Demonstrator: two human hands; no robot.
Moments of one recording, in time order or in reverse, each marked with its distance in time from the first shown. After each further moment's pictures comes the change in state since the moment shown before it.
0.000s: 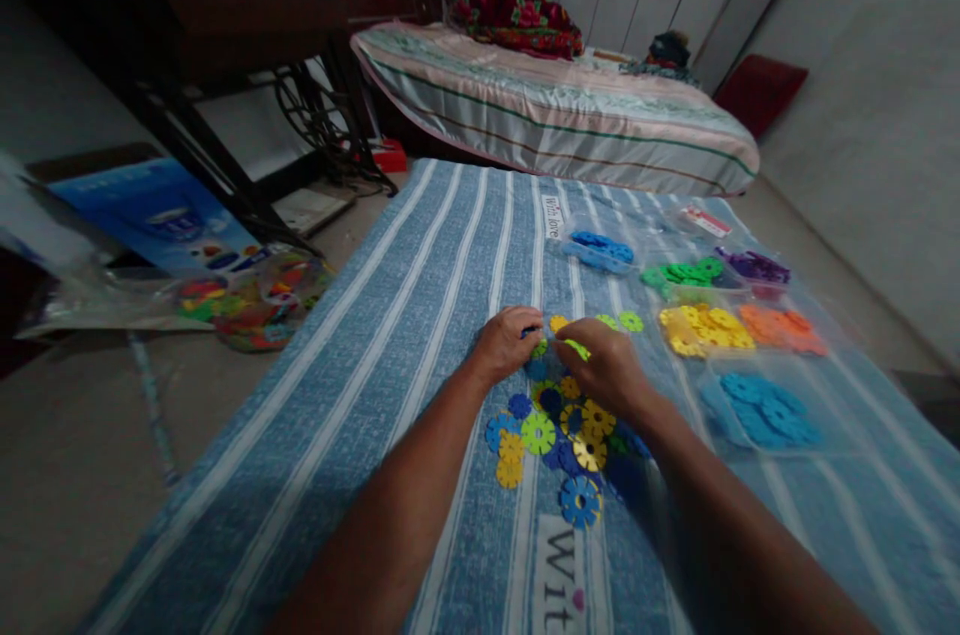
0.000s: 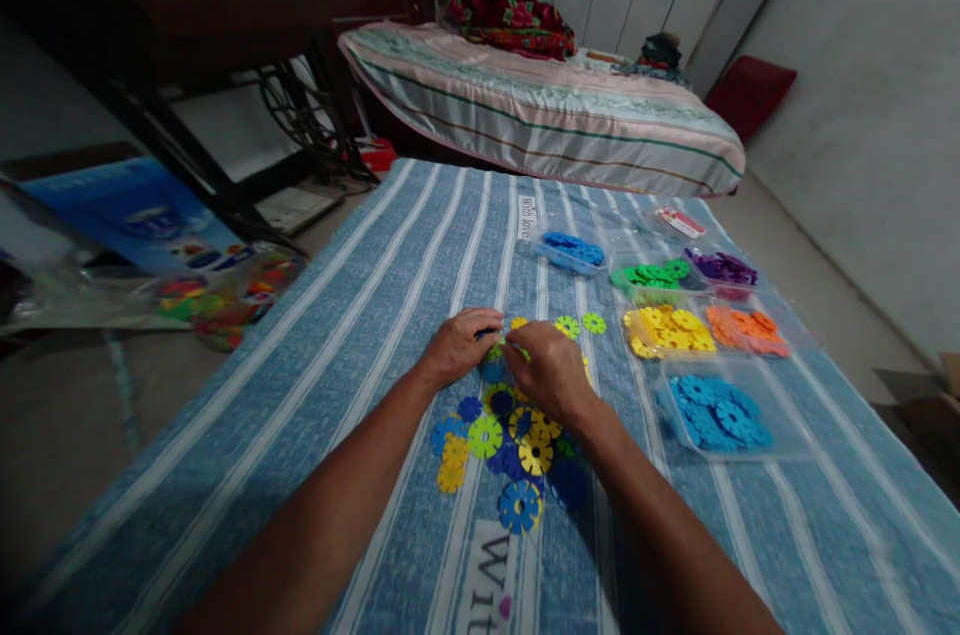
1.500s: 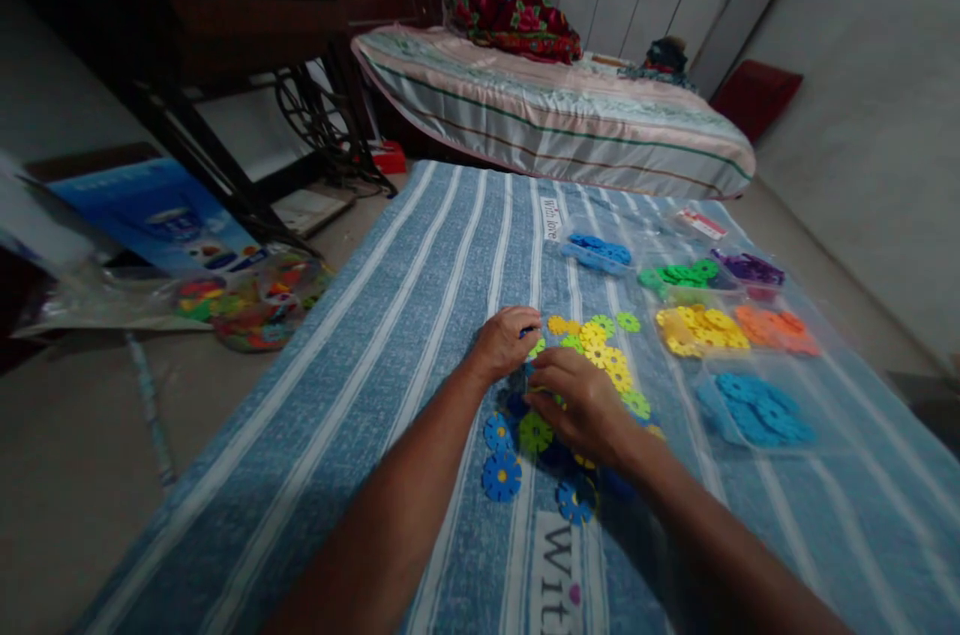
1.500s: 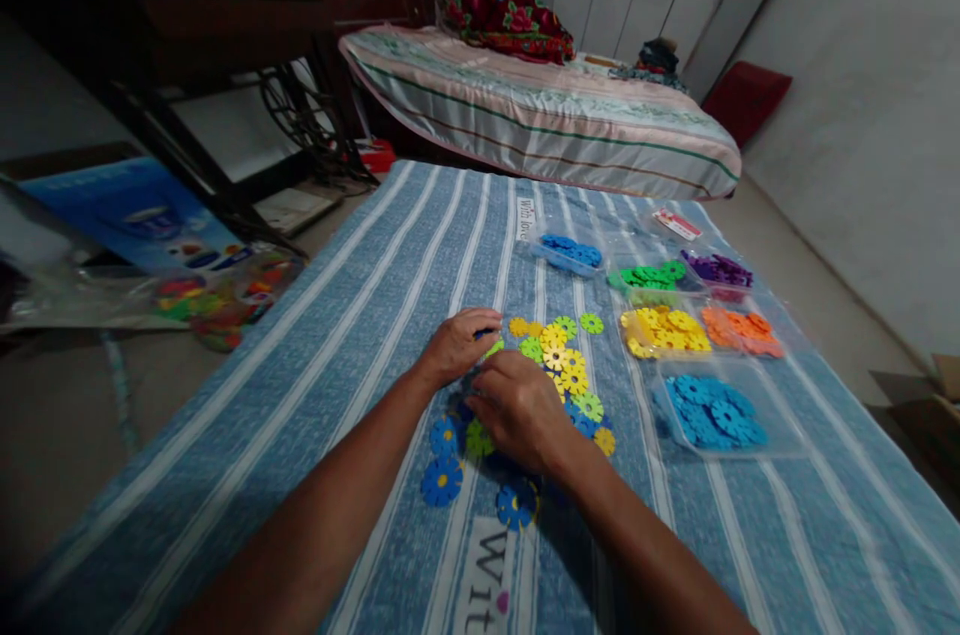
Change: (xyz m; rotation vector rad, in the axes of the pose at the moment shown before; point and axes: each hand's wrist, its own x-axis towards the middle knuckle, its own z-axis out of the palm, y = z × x) left_hand 0.000 -0.004 0.003 0.000 0.013 0.010; right_hand -0.022 -0.036 0.002 0.184 -0.139 -0.195
